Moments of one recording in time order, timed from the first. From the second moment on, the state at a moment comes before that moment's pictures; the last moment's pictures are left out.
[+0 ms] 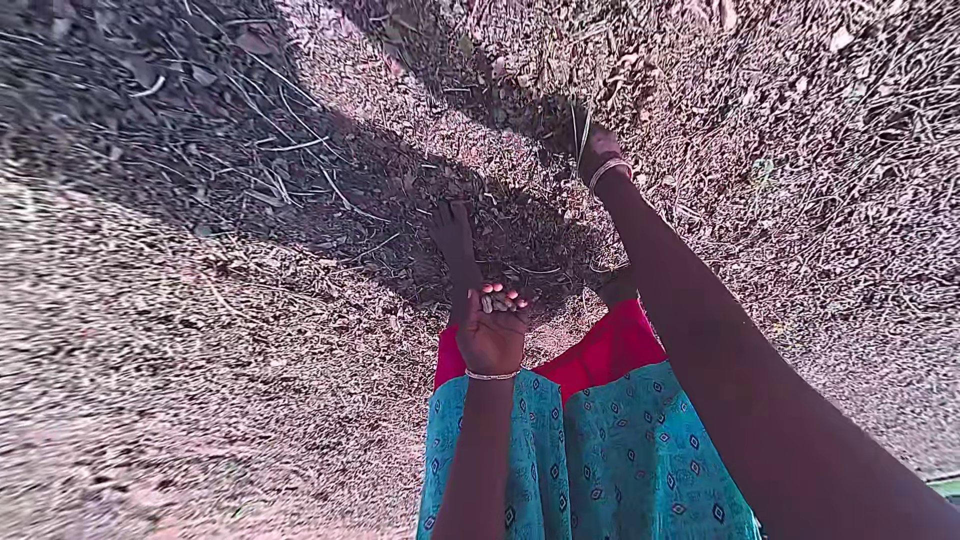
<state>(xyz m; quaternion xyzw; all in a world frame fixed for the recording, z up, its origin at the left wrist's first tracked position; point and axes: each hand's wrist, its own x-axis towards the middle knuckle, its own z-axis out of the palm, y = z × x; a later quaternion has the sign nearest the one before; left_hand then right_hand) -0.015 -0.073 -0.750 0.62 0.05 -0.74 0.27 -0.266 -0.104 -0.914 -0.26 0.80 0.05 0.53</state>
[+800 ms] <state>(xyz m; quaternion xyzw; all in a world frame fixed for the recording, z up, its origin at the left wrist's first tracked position) -0.020 -0.082 -0.747 0.63 0.06 -0.72 0.29 -0.353 -0.098 -0.904 -0.24 0.85 -0.05 0.47</state>
